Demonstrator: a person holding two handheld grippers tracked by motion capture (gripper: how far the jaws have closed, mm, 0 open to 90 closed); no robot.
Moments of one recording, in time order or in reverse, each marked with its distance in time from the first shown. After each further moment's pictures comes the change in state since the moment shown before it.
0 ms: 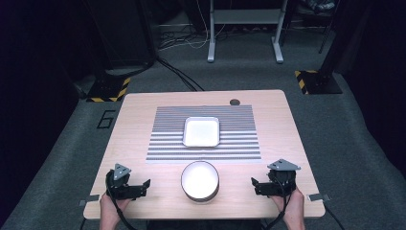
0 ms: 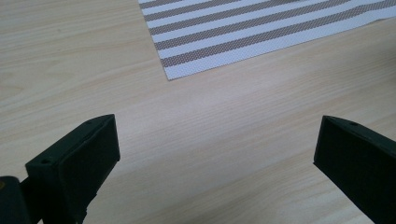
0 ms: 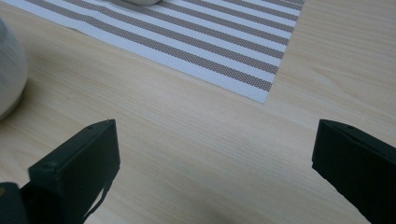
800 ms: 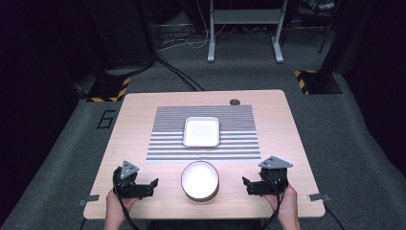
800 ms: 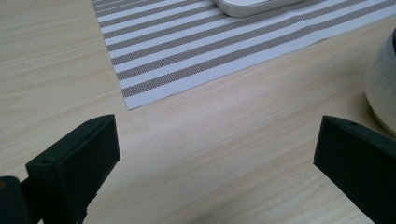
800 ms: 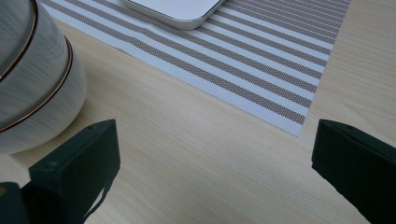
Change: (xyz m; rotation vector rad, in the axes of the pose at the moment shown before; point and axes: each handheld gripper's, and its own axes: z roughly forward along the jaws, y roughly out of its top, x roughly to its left) left arm -0.023 0.019 -0.006 -0.019 -0.066 0.050; right arm 0.024 0.022 -0.007 -0.025 0.068 -0.061
